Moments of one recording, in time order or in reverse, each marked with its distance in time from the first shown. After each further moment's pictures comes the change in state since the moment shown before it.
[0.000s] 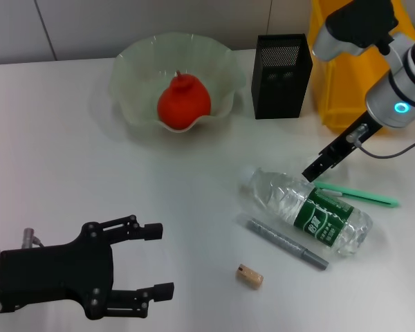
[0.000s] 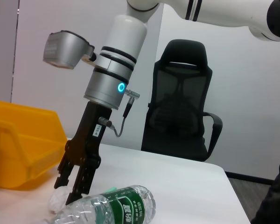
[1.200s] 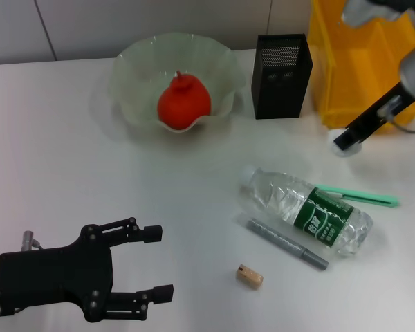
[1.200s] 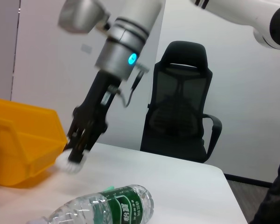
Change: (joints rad) left arm 0.006 0.000 0.000 -0.002 0.000 0.004 -0.009; right arm -0.077 -0.007 -0.011 -0.348 -0.012 -0.206 0.038
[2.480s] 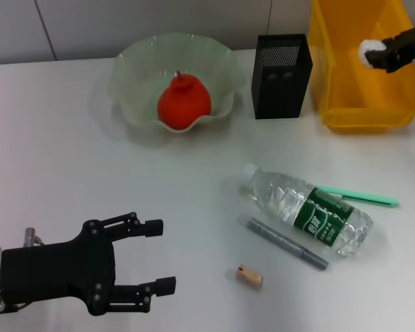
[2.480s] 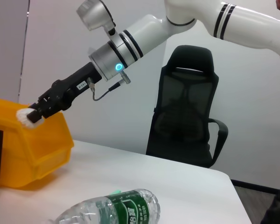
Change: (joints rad) left arm -0.006 -0.010 -0.017 -0.002 0.000 -0.005 -0.006; right arm -0.150 -0.005 0.140 0.085 0.166 0.602 -0.321
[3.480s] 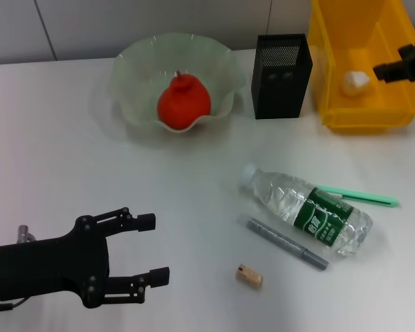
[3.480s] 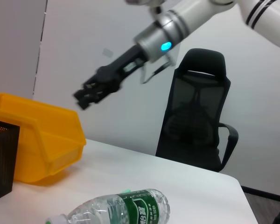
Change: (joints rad) left arm 0.005 0.005 -0.019 -0.011 0.000 -0.014 -0.027; right arm -0.067 0.006 0.035 -0.407 0.032 -0.506 0.131
